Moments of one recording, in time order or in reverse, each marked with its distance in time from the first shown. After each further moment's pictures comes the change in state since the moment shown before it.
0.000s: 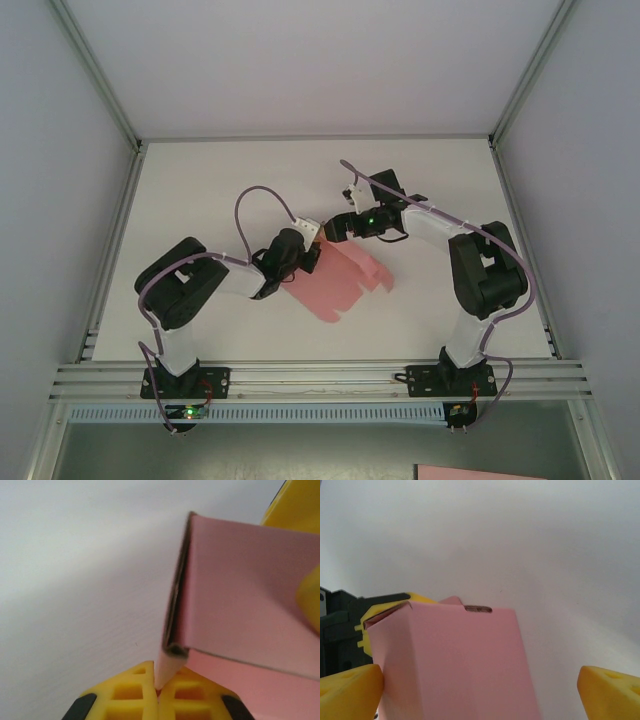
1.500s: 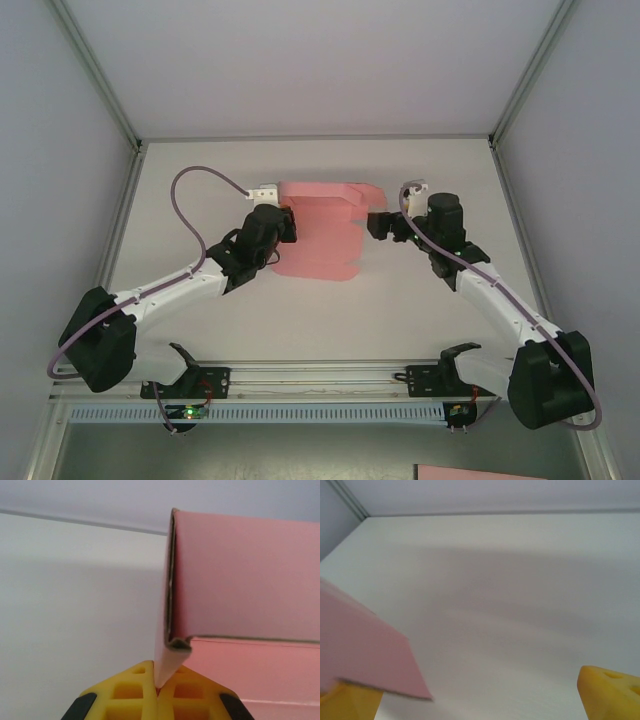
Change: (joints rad) left arm 0.003 -0.498 0.121 -0.570 -0.274 -0.388; right arm -0.111 -0.661 -0.457 0.350 0.328 0.051
